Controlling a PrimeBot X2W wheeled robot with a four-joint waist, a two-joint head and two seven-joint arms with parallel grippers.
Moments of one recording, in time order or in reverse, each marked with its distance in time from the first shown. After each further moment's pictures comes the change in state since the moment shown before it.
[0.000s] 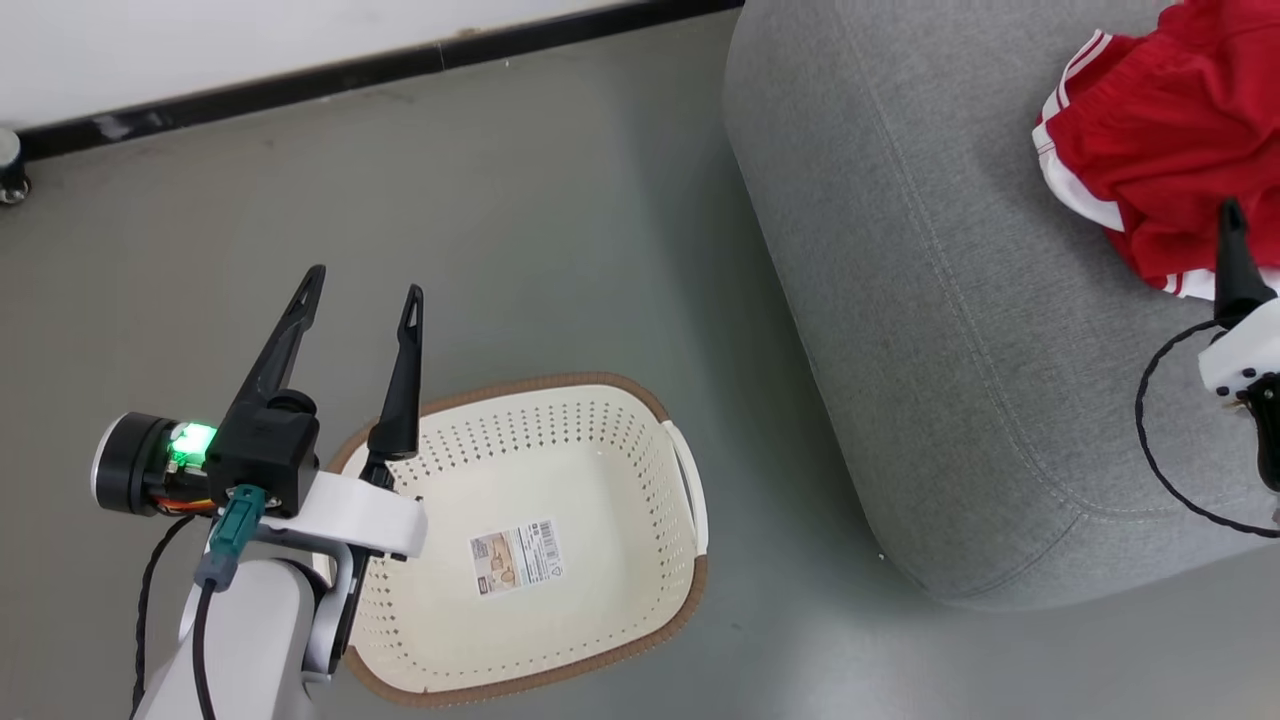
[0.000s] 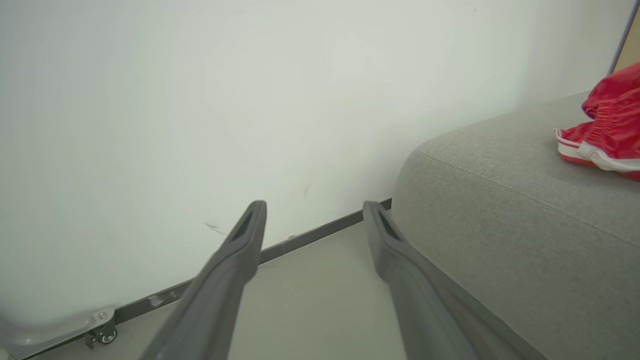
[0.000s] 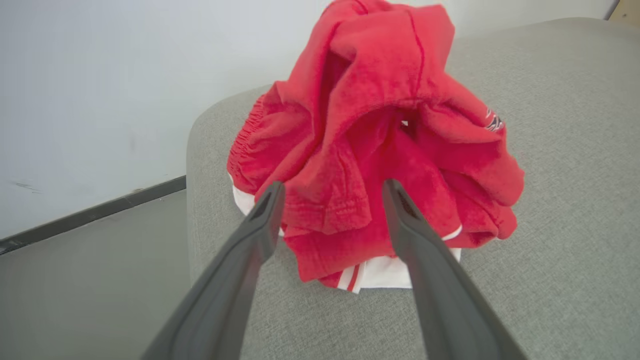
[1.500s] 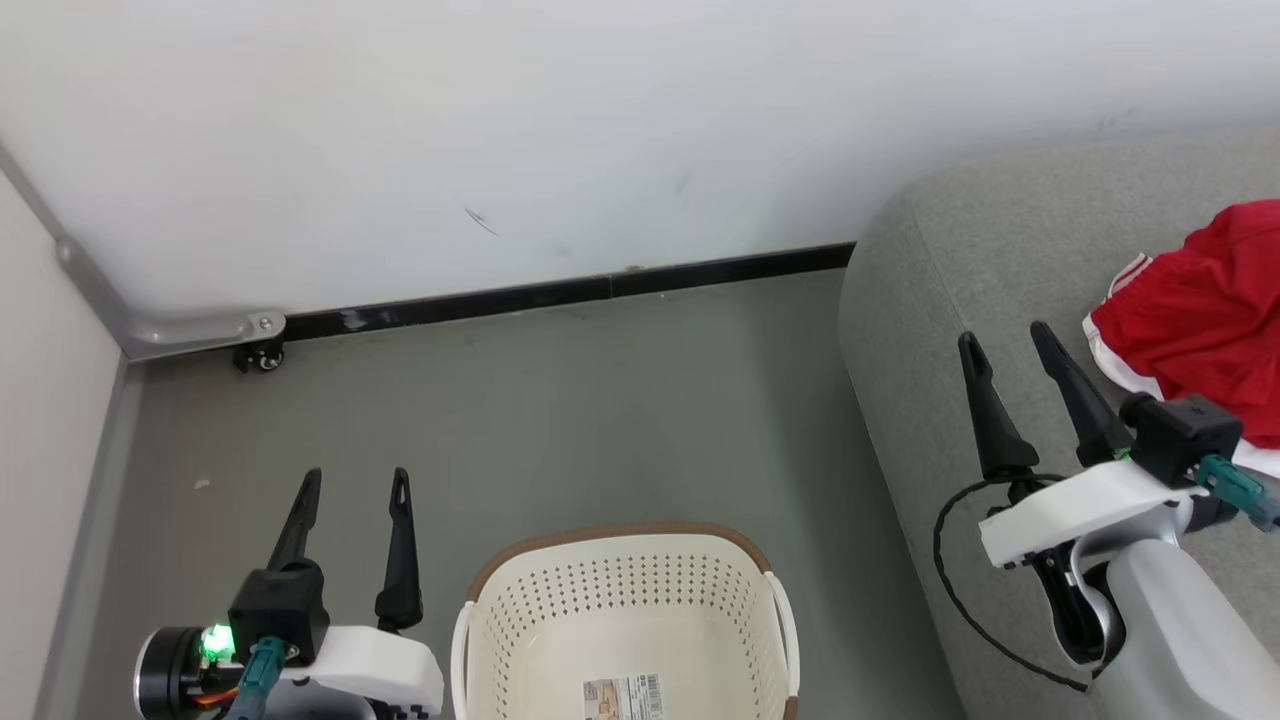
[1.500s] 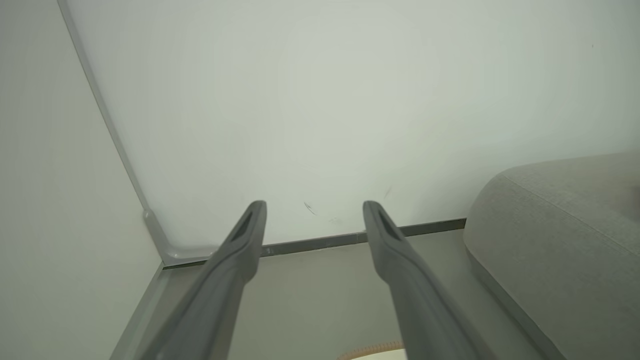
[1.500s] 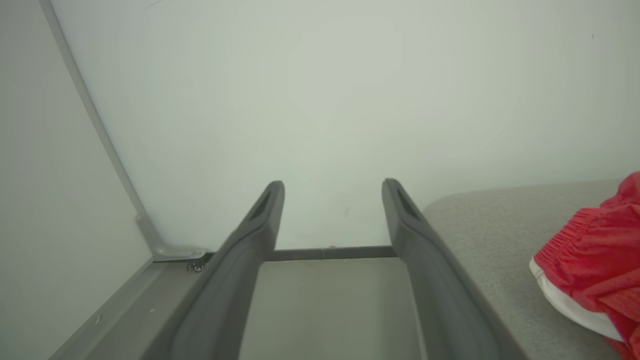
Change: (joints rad) left arm 0.263 -0.096 0.064 0.036 -0.041 0.099 -0.006; right arm 0.357 0.159 0.219 -0.431 -0.016 0.000 -0.134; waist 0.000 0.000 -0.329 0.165
